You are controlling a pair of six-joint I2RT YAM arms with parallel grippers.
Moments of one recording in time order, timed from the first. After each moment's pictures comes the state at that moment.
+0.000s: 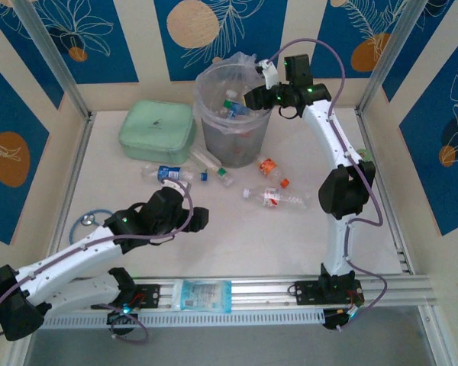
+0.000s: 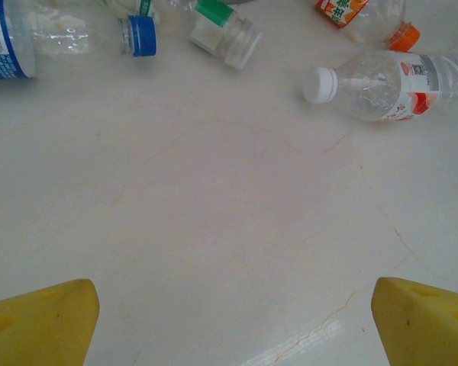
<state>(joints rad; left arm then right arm) -0.87 0.96 0.76 -0.59 -0.16 -0.59 0.25 2.07 2.19 -0.75 -0.57 -0.11</state>
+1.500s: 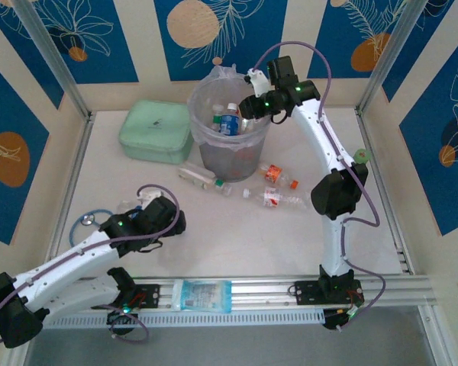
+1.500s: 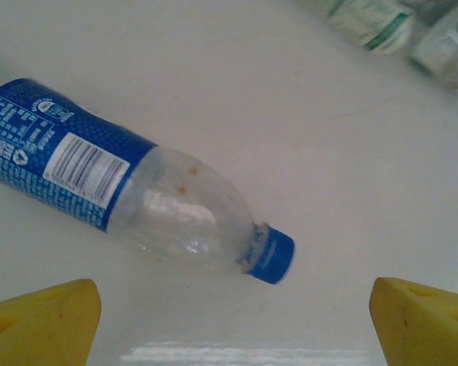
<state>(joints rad) -0.82 0.90 0.69 -0.86 -0.38 -0.91 0.34 2.10 2.32 -1.02 -0.34 -0.08</state>
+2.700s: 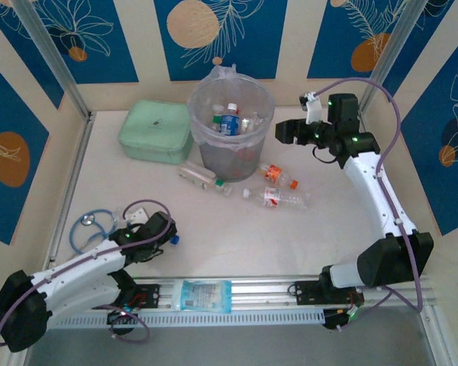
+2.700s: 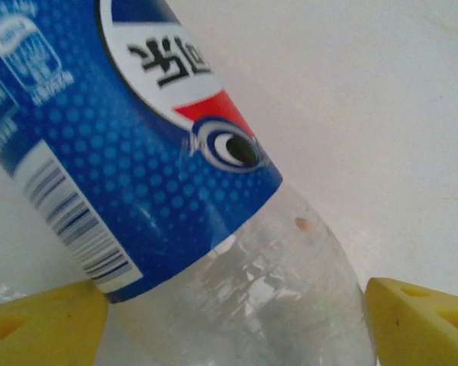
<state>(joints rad) -0.75 0.93 0.39 -0.59 -0.41 -1.28 0.10 1.35 1.36 -0.62 -0.55 0.13</state>
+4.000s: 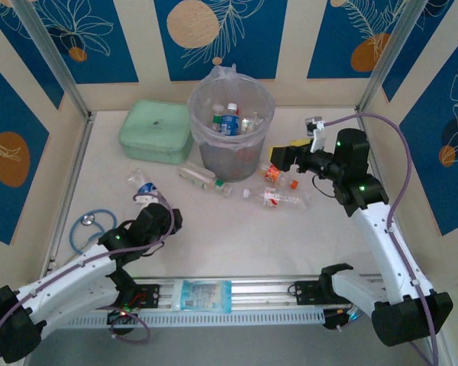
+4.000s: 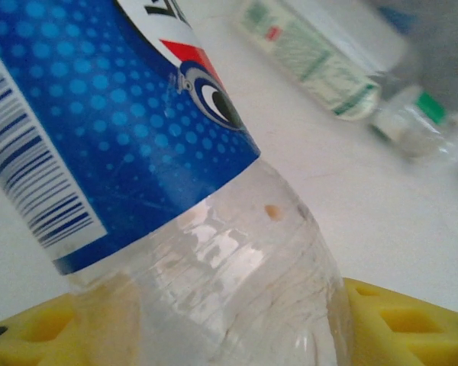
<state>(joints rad) -0.76 0.78 0.45 -0.43 -0.35 -0.79 0.21 1.00 1.05 -0.36 -0.60 0.30</state>
